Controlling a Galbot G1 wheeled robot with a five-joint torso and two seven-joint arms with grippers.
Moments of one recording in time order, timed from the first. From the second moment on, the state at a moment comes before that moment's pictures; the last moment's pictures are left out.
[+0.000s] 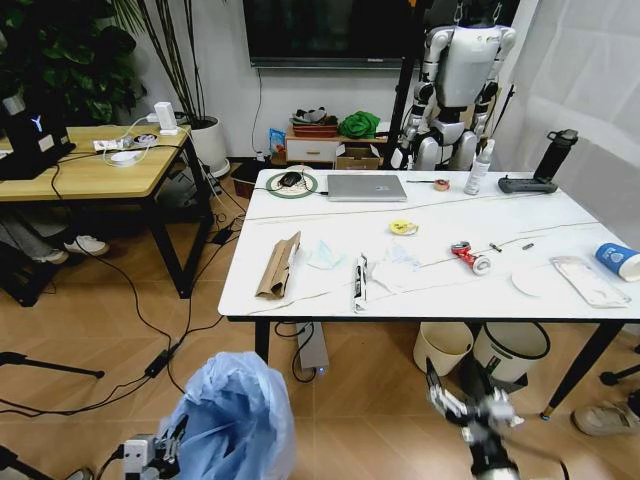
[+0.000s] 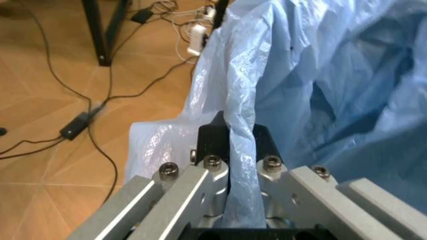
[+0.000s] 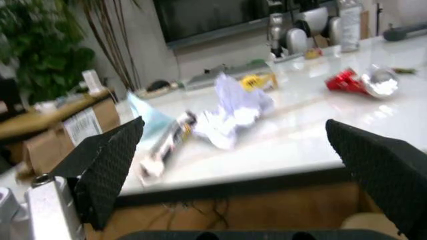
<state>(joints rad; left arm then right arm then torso) 2.01 -1.31 -0.83 -2.05 -0.49 0.07 0.22 -1.73 1.30 0.51 2.10 0.45 0.21 0.01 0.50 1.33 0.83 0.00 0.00</state>
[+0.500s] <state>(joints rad) 2.09 -1.32 -0.95 -2.12 -0.59 0.11 0.25 -1.05 1.17 0.13 2.13 0.81 -0.32 0.39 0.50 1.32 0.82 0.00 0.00</state>
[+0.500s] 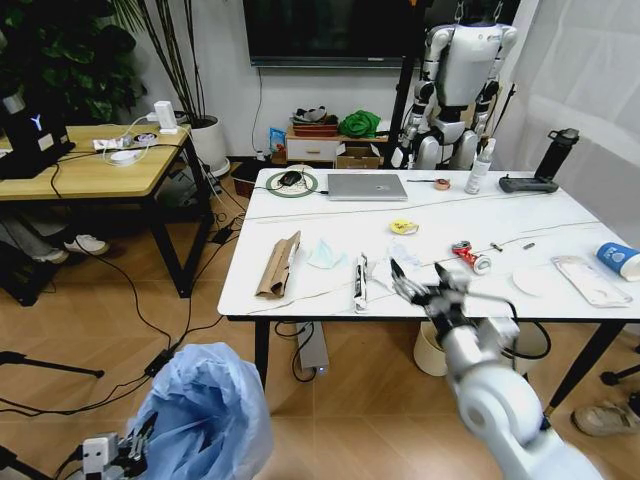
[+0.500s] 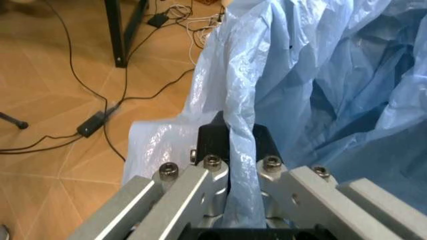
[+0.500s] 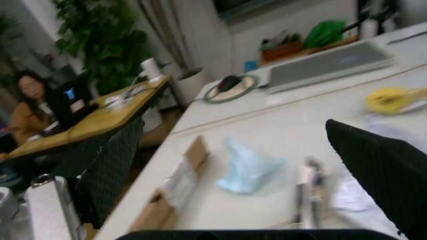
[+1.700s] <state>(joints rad) 2.11 -1.41 -0.96 -2.21 -0.56 0.12 0.26 -0.71 1.46 -0.22 1.57 0.82 -0.42 0.45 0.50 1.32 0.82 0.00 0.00</state>
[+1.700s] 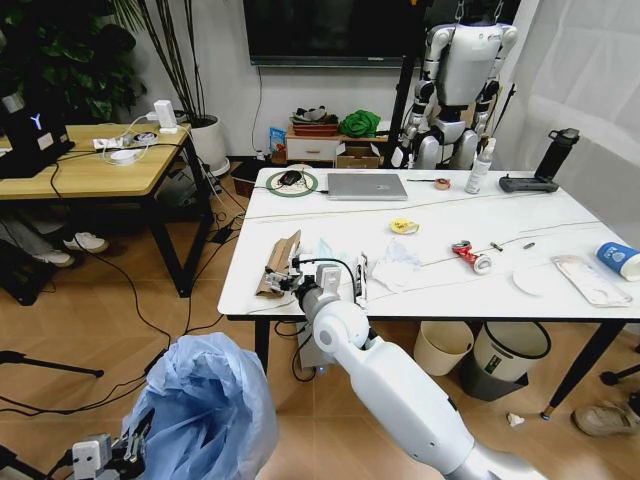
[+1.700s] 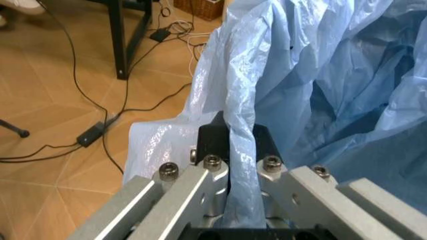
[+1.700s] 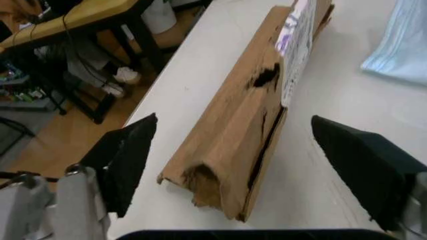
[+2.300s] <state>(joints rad) 2.10 -1.40 -0.96 -2.20 -0.56 0.12 0.26 -0.72 1.45 -0.22 1.58 0.82 -0.41 0.44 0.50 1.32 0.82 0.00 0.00</state>
